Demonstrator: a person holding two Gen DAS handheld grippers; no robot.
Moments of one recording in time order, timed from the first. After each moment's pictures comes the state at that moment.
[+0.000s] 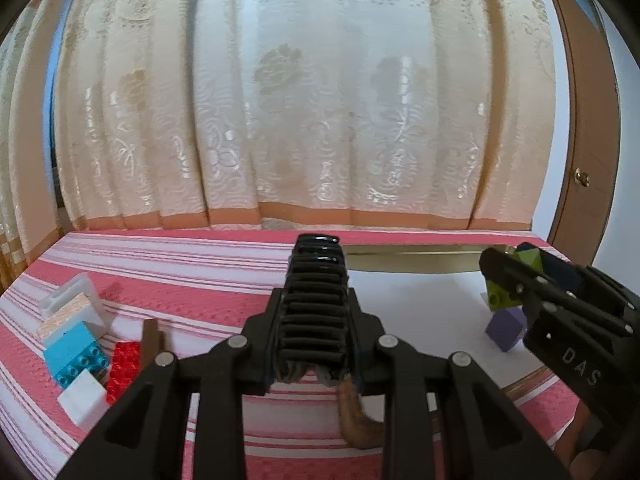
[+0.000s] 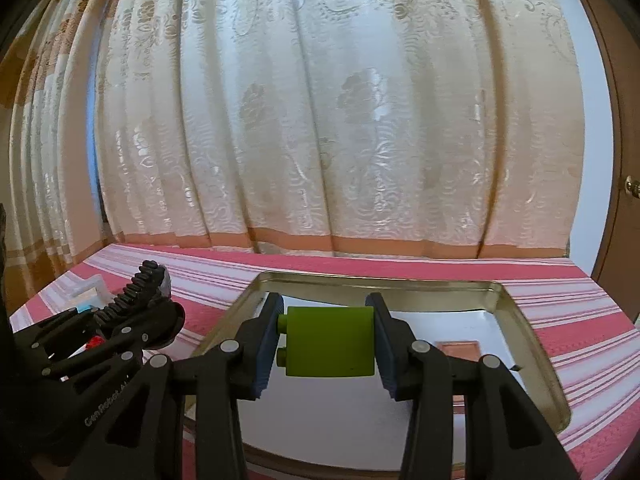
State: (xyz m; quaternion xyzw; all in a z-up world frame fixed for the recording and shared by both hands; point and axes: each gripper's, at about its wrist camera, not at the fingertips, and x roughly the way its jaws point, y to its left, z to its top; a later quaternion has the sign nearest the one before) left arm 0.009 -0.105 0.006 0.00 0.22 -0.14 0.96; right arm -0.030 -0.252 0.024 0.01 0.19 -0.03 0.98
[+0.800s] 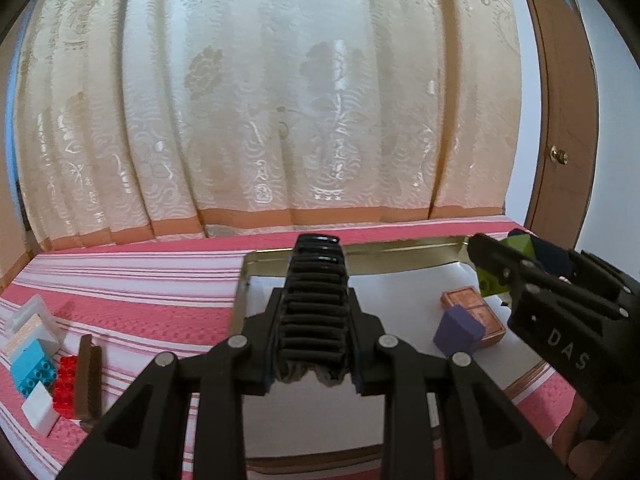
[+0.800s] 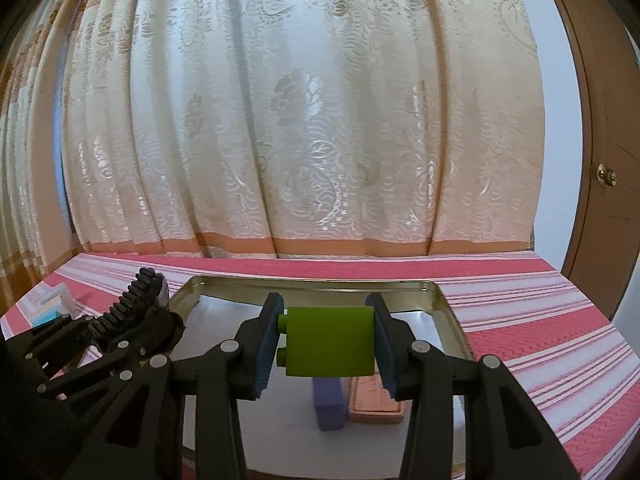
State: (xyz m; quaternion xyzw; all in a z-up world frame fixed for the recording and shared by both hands) left arm 0.007 -0.178 0.006 0.03 0.22 -0.18 0.96; right arm -0.037 -0.312 0.025 0.02 0.19 -0.08 0.98
